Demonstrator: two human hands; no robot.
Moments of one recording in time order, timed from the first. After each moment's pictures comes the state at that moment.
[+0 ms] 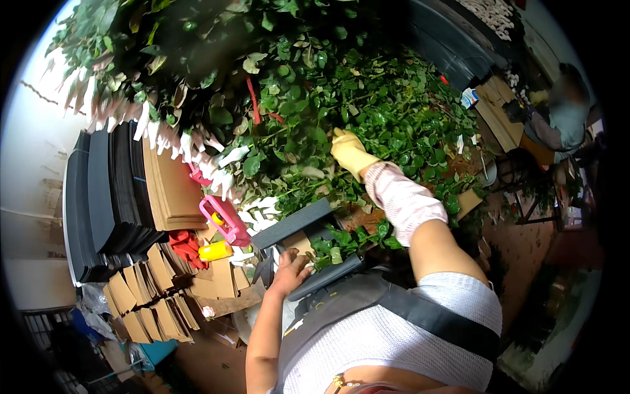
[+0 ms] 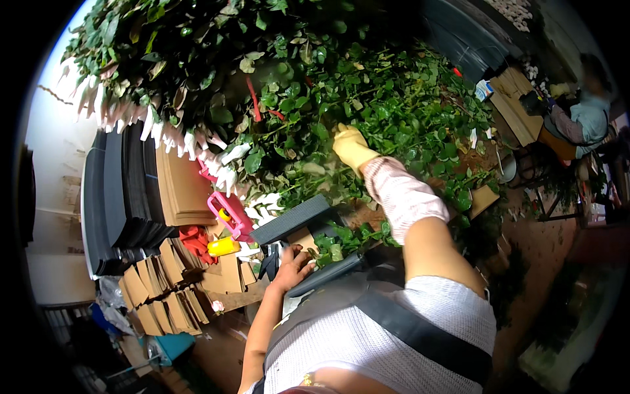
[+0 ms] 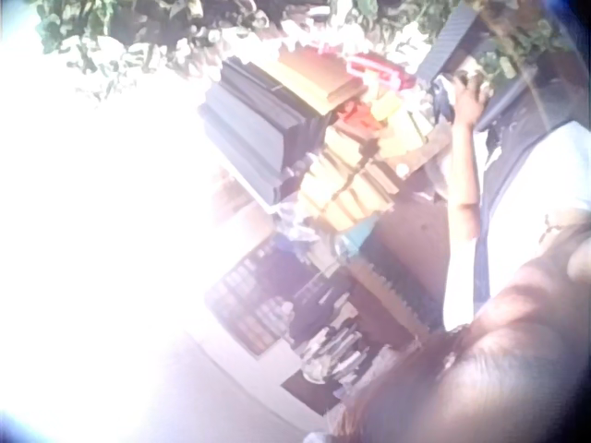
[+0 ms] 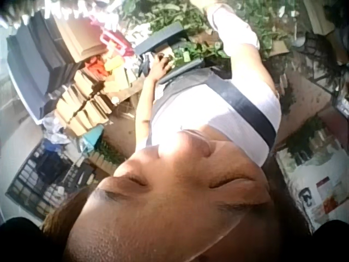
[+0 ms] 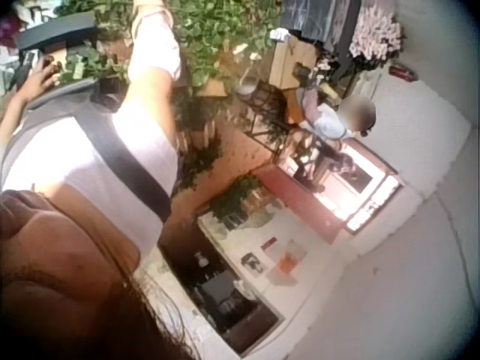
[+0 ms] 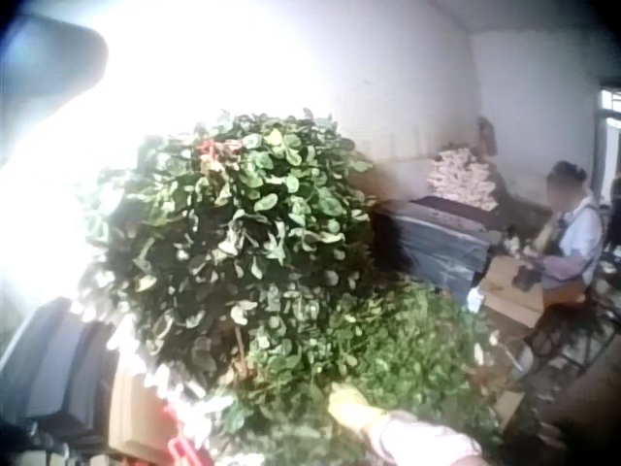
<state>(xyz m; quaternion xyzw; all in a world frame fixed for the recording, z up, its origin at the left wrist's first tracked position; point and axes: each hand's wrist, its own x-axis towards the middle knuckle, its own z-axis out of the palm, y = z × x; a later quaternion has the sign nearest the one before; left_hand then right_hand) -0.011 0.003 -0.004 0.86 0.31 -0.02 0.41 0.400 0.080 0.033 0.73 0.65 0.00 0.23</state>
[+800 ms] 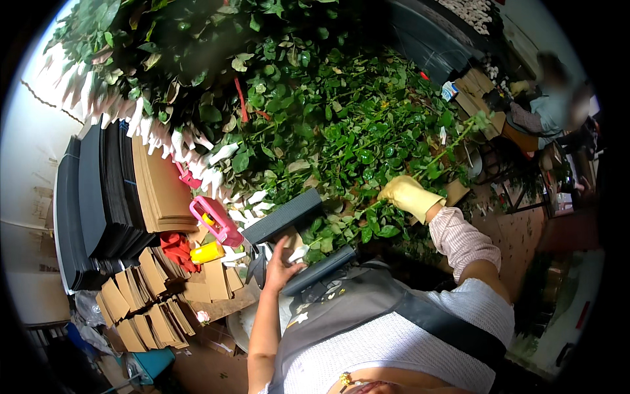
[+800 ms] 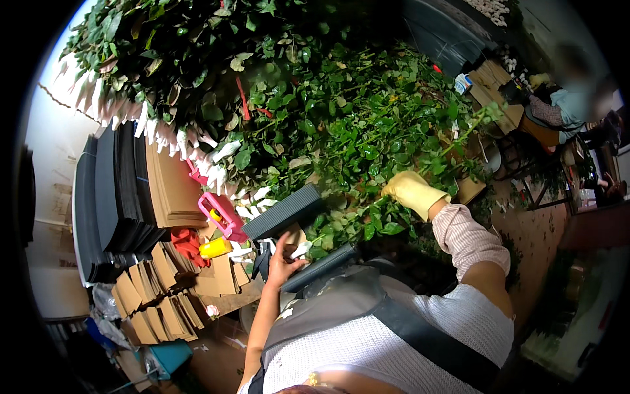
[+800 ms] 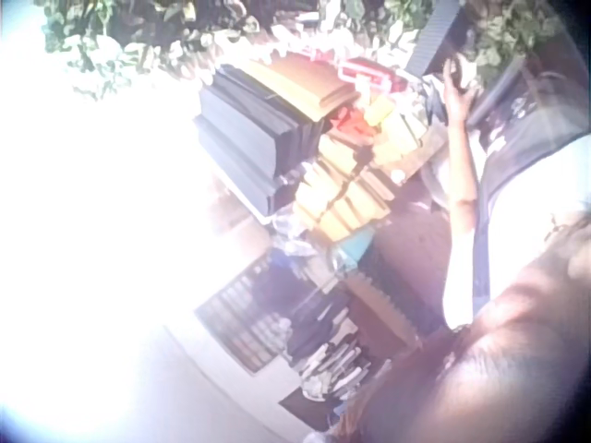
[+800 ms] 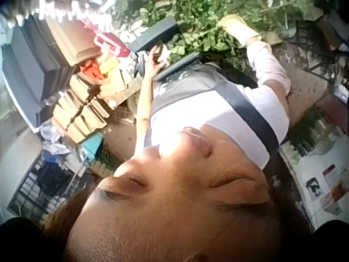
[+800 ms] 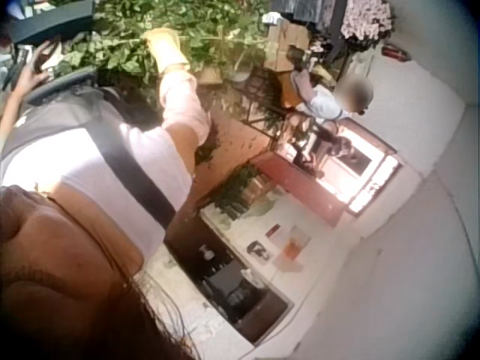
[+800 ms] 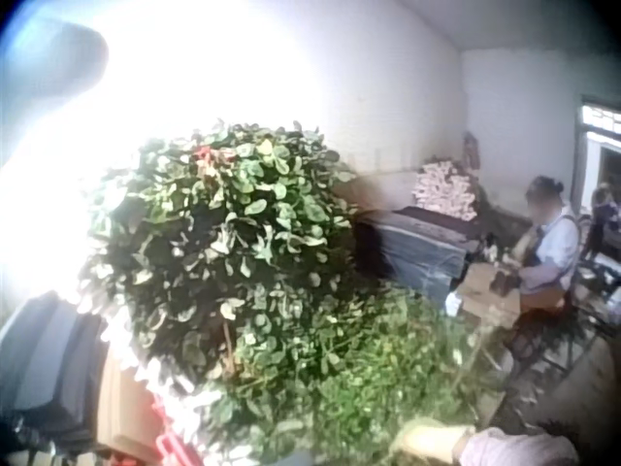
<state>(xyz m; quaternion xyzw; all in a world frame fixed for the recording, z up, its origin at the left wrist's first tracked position) -0.012 -0.003 -0.004 0.69 0.39 0.10 0.61 0.417 -0.156 0.076 0.70 0.70 -0.15 0.03</state>
